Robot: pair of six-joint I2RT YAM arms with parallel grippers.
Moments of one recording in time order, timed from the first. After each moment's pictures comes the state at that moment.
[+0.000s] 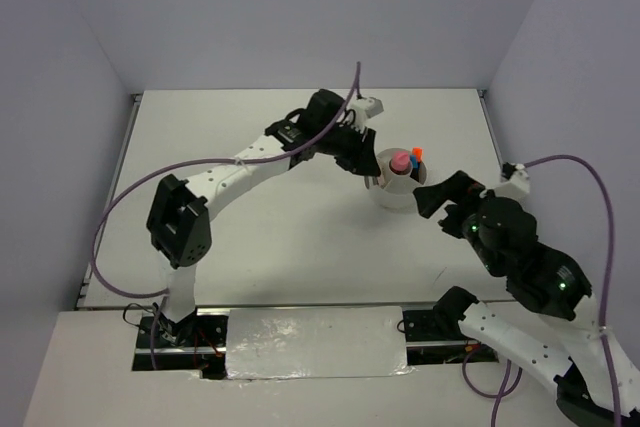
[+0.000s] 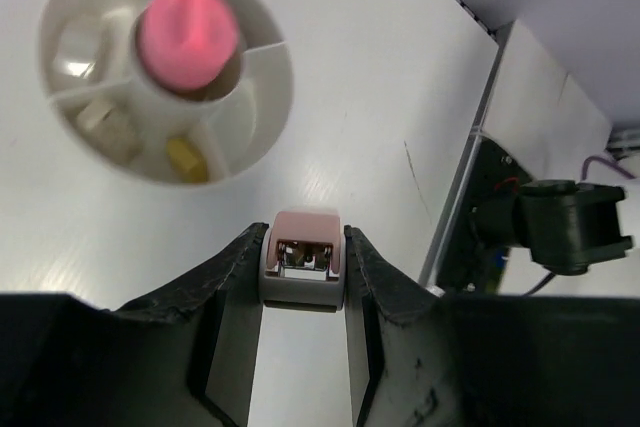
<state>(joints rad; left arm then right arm) -0.71 1.90 1.72 -0.39 0.56 -0.30 0.70 0.54 1.01 -0.87 0.47 0.86</state>
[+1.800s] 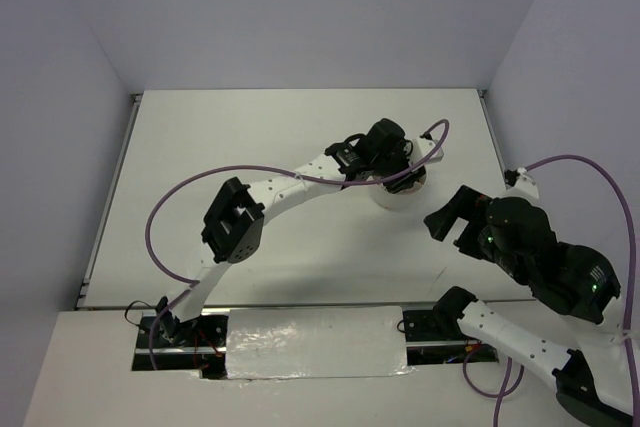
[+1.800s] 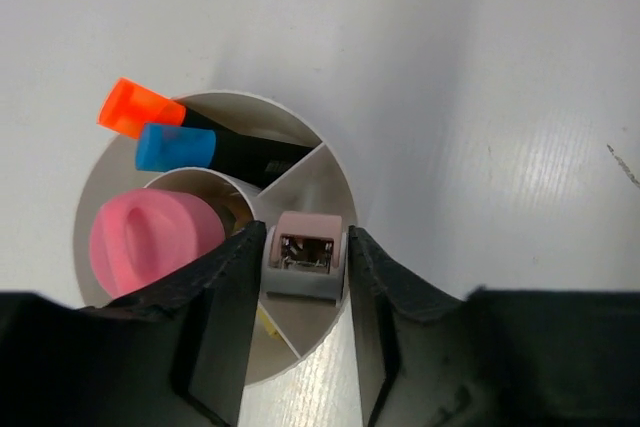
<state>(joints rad) -0.93 2.25 2.06 -0.37 0.28 0.29 0.70 0.62 1.29 -1.35 0.39 0.92</state>
